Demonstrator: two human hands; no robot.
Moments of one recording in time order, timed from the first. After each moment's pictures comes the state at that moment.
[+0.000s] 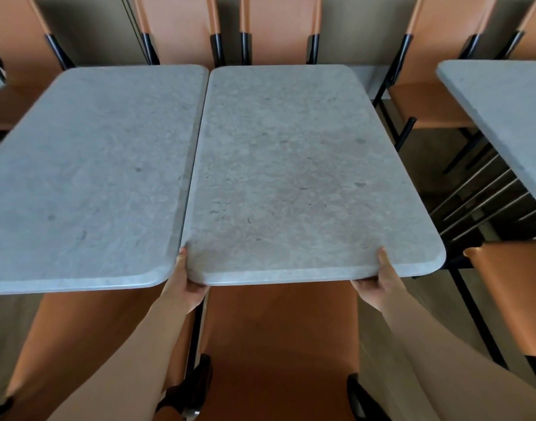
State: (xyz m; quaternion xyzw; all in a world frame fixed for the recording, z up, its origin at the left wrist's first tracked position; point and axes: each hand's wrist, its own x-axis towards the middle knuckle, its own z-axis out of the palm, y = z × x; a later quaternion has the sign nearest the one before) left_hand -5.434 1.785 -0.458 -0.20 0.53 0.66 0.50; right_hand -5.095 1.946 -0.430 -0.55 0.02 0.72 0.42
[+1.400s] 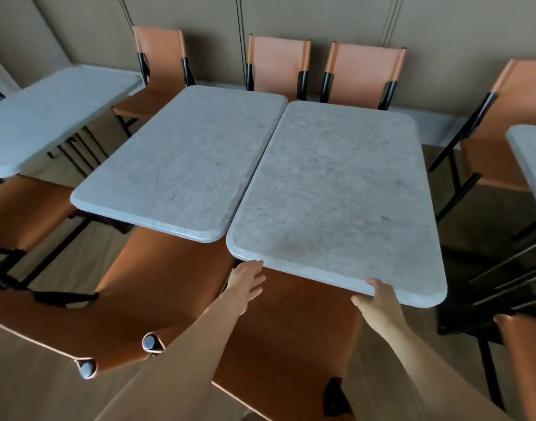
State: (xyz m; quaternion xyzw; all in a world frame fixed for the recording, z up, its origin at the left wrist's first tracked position) left_hand -5.270 1.728 -0.346 -0.08 0.69 0.55 0.47; right_hand -5.037 1.884 -0.342 -0.57 -0.73 0.39 0.00
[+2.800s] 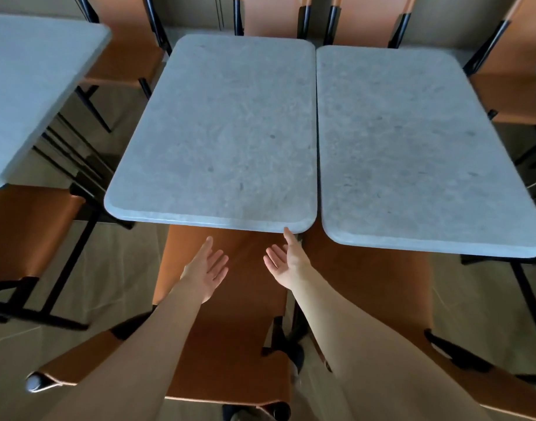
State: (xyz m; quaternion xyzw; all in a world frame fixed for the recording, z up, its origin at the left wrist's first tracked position) left_hand -5.612 1.523 -0.368 -0.21 0.59 0.60 0.50; right_hand -5.470 1.646 -0.360 -0.58 -0.04 0.79 0.19
